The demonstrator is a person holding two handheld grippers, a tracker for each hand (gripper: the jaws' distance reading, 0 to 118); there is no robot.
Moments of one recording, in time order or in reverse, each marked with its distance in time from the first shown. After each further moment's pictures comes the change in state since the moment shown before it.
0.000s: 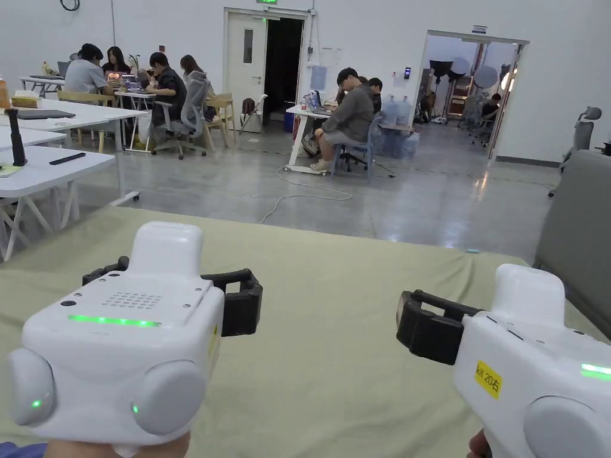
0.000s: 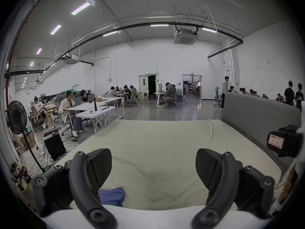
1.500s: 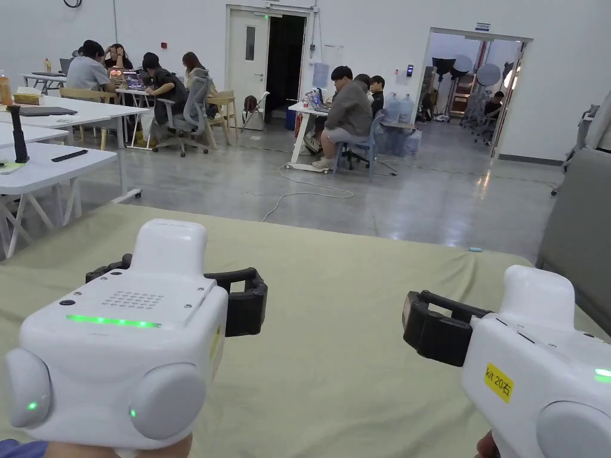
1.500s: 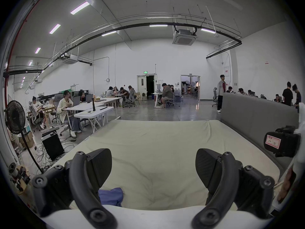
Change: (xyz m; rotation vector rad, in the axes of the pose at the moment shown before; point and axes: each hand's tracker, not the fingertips) left arm -0.001 0.000 0.001 0.004 -0.019 0.001; right arm 0.004 -0.001 -0.001 0.003 0.005 -0.004
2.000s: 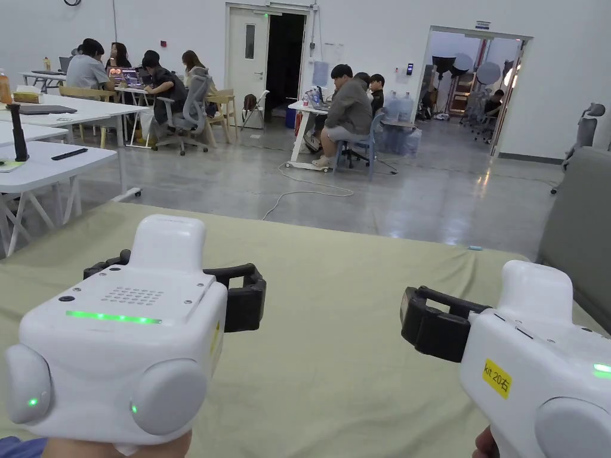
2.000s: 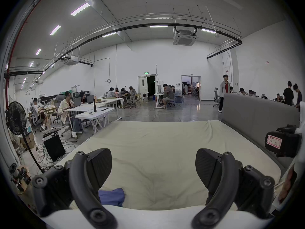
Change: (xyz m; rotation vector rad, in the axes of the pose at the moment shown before) left arm -0.001 0.001 0.002 0.007 0.011 -0.004; right arm -0.002 0.001 0.002 0.007 0.009 0.009
